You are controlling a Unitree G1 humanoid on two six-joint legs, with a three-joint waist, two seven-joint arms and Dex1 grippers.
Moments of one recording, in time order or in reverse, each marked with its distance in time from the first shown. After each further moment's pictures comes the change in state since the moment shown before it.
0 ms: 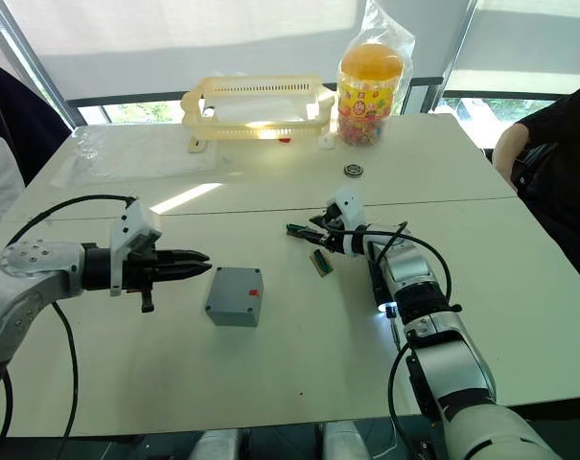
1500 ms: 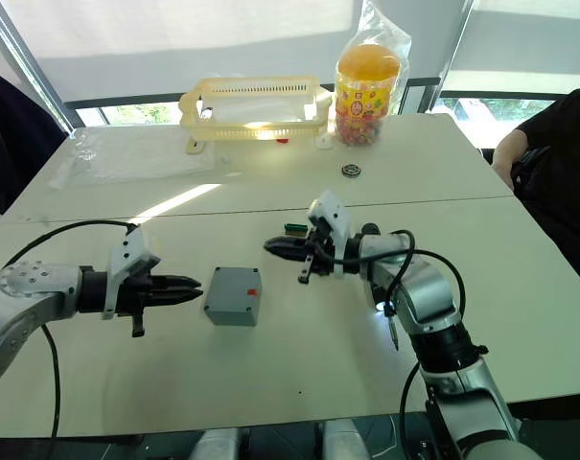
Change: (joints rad) left arm 0.147 0.076 -0.008 -0.003 0.016 -0.041 -0.028; right arm 0.284 -0.059 0.052 -0.872 0.238 0.437 0.090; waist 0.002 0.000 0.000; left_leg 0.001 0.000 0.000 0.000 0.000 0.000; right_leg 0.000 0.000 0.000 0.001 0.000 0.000
